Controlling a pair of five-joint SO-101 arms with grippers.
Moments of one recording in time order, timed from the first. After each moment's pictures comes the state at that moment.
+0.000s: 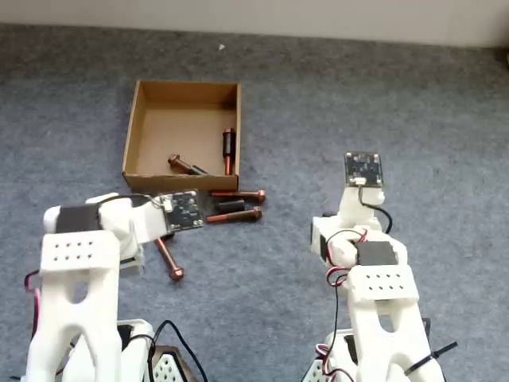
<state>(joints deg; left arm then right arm) -11.5 -39.1 47.9 78.5 -75.2 -9.2 -47.0 64.6 47.8 -1.5</state>
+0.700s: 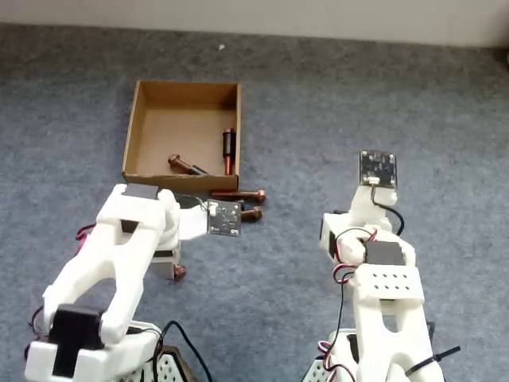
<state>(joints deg) 1.1 -11.8 47.9 60.5 -75.2 -6.1 -47.0 64.6 46.4 -1.5</state>
